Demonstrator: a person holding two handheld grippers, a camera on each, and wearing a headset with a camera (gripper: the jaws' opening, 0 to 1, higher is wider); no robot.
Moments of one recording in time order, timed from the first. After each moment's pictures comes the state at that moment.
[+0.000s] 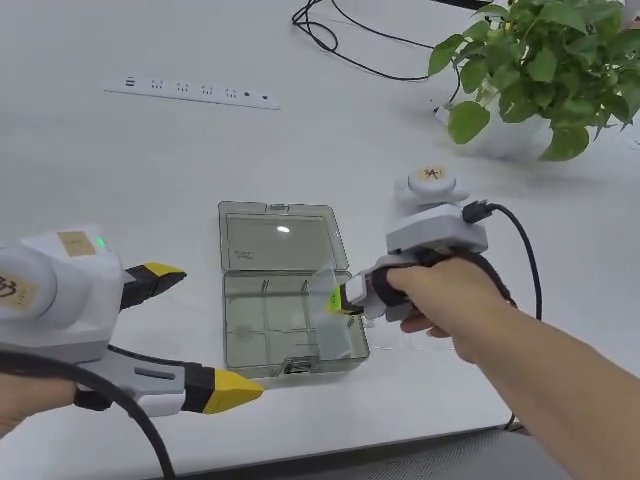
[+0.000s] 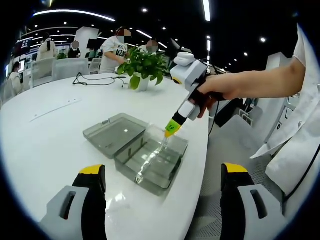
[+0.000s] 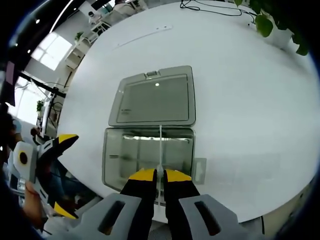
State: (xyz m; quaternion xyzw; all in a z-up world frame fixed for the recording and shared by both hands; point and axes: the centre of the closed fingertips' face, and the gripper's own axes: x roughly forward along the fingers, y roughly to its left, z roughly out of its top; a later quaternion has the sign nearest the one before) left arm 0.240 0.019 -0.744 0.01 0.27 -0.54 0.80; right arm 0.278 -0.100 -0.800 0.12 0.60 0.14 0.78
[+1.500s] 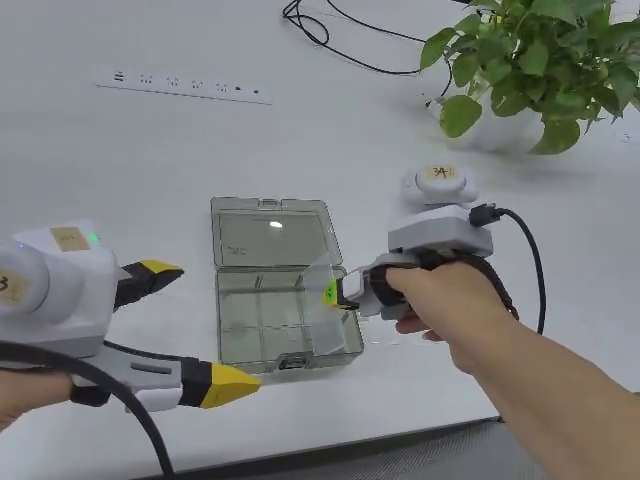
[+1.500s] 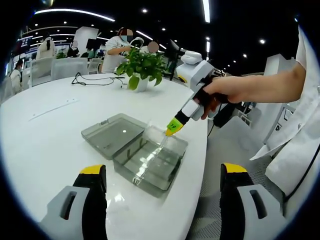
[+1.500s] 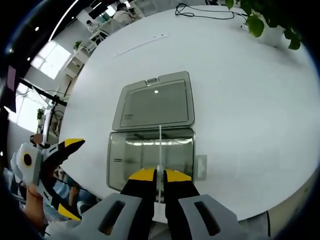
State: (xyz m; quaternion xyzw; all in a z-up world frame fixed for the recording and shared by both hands) left arm 0.242 0.018 -0.744 0.00 0.27 -0.54 0.79; right arm 0.276 -0.098 -0.793 0.13 0.57 0.13 0.80
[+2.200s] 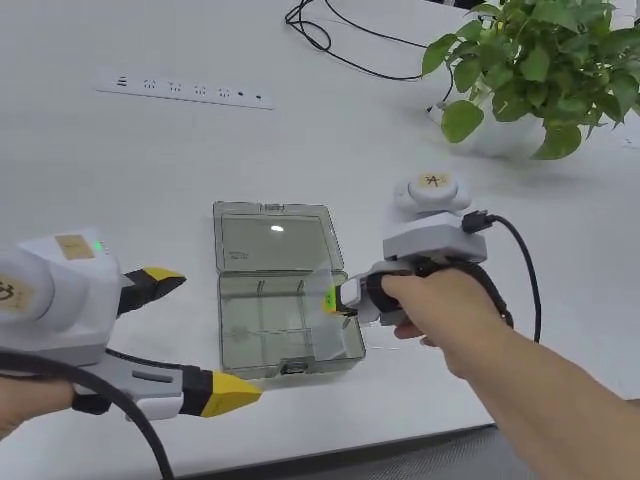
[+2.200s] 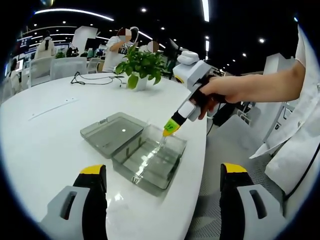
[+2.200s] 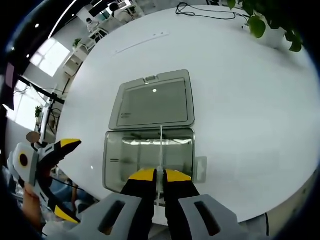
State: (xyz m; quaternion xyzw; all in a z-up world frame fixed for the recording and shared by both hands) left arm 0.240 0.018 -0.747 0.00 0.27 -0.55 0.79; right arm 0.280 -0.098 -0.800 0.12 0.58 0.12 0.80
